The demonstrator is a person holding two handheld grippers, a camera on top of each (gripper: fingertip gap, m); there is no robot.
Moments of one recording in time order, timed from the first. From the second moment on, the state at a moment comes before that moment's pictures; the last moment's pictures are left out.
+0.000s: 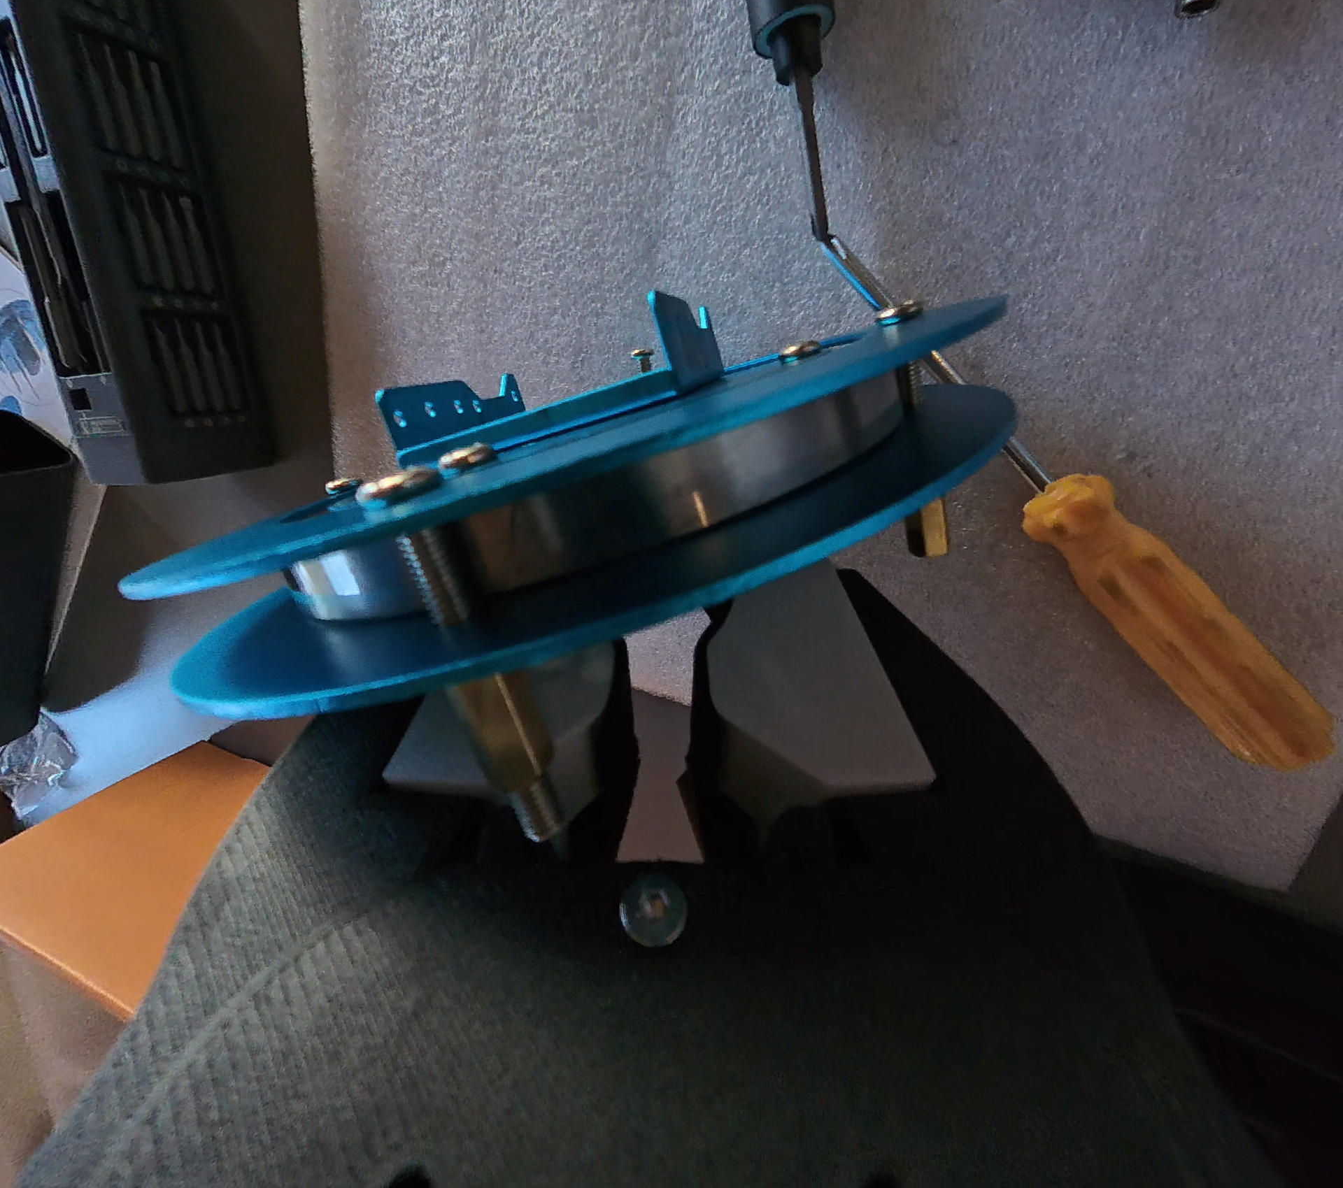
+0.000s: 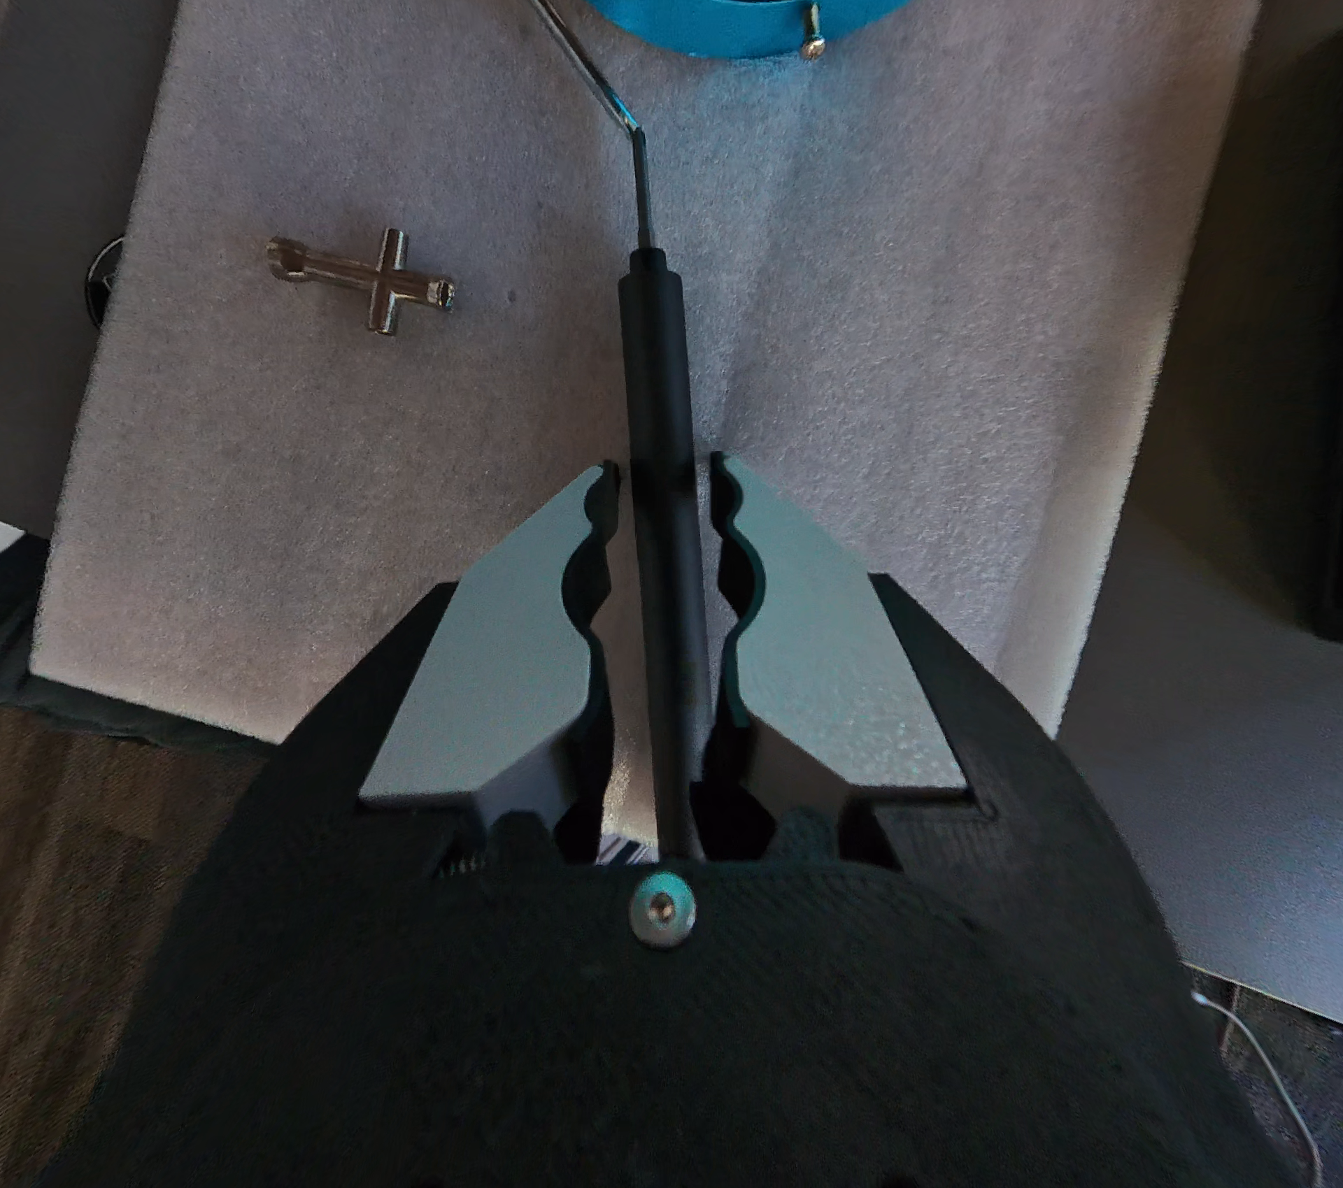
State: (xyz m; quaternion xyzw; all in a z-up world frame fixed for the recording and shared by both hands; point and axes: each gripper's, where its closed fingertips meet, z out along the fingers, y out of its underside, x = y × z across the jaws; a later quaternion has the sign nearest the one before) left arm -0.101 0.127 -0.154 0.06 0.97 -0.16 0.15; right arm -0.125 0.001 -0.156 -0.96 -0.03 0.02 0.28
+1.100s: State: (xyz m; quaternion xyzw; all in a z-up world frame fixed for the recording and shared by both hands) left arm -0.100 0.127 -0.155 0.06 0.97 -0.17 0.13; right arm -0.085 0.019 -0.152 -0.96 -0.05 -0.11 0.25
